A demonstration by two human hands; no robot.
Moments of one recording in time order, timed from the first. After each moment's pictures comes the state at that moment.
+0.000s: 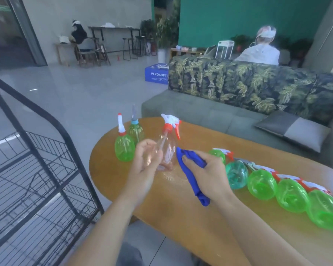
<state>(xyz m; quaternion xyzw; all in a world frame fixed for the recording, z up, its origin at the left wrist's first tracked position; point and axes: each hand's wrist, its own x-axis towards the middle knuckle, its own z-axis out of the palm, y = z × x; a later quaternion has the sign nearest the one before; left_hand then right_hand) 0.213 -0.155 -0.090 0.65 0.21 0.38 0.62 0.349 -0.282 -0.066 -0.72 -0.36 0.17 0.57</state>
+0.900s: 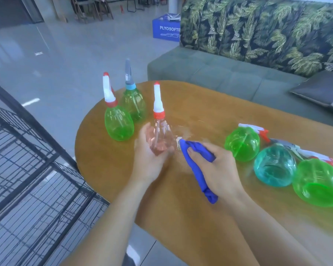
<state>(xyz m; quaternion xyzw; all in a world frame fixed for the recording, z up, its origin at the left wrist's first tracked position) 0.290 -0.055 -0.241 0.69 0.35 0.38 0.50 0.403 -0.217 -0.170 -0.73 -0.31 0.24 0.56</state>
